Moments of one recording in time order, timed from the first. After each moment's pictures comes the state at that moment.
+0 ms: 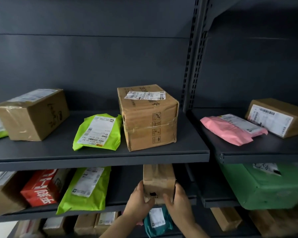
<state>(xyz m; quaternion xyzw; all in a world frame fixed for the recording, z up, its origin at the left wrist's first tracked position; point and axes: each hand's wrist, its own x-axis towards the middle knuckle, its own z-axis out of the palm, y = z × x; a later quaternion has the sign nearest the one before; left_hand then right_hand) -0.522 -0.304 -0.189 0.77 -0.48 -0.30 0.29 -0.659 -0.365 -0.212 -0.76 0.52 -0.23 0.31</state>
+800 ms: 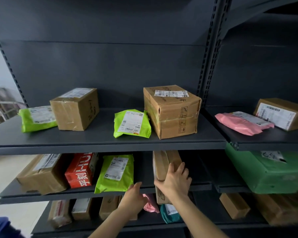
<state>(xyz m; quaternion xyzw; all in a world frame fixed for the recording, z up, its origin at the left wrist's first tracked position) -0.452 -0.197 -0.174 0.80 -0.49 -0.28 0.21 -0.572 -0.286 -0.149 -0.79 0.61 -0.06 0.10</state>
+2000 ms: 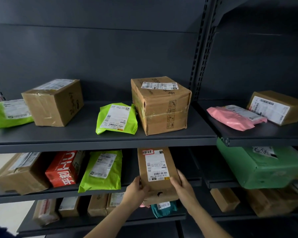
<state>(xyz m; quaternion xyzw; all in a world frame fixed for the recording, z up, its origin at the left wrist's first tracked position) -0.494 -0.239 -0.184 0.76 -0.41 -0.35 0.37 -0.651 -0.315 -0.196 -0.61 0.51 -0.25 0.55</state>
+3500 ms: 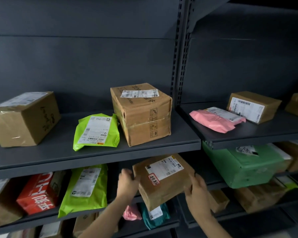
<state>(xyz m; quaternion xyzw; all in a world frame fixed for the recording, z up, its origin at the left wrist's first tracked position) -0.488 -0.304 -0.170 0.79 -0.36 -0.28 0.40 -0.701 -0.332 -0.183 -0.70 0.63 -0.24 0.23</state>
